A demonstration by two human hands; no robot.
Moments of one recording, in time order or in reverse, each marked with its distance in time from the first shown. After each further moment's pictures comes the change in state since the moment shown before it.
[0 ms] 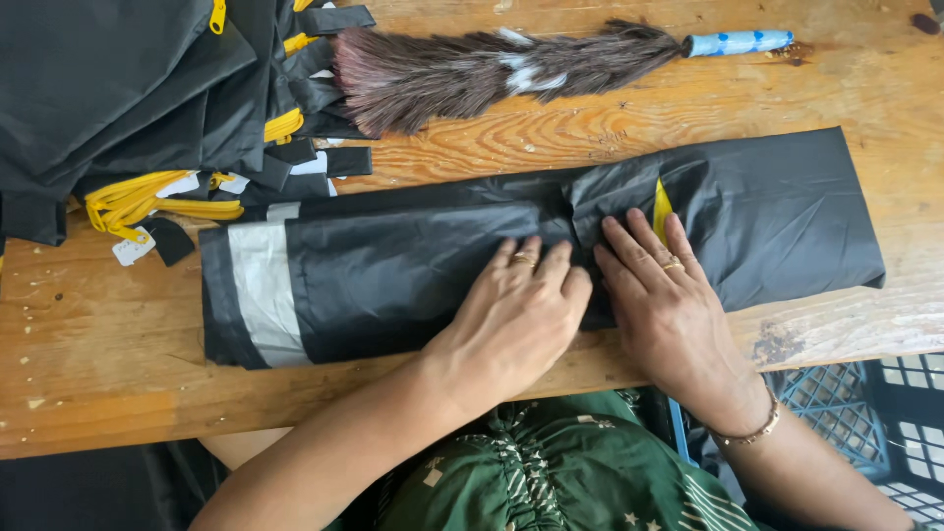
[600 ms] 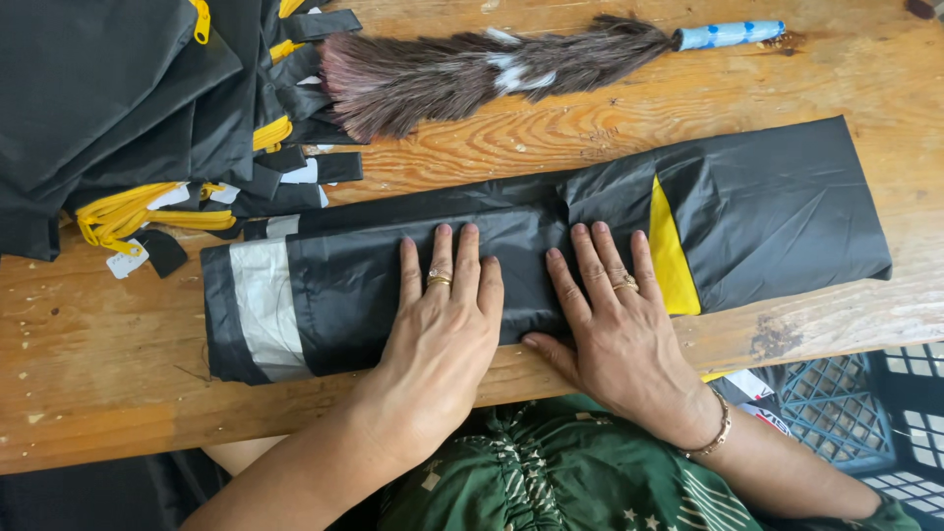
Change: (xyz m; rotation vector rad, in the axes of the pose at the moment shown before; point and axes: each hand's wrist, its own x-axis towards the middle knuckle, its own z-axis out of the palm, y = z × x) left_hand -0.048 -0.021 -0.008 0.263 -0.119 -0.187; right_hand 0.007 -0.040 0.008 -0.096 -0.088 0.055
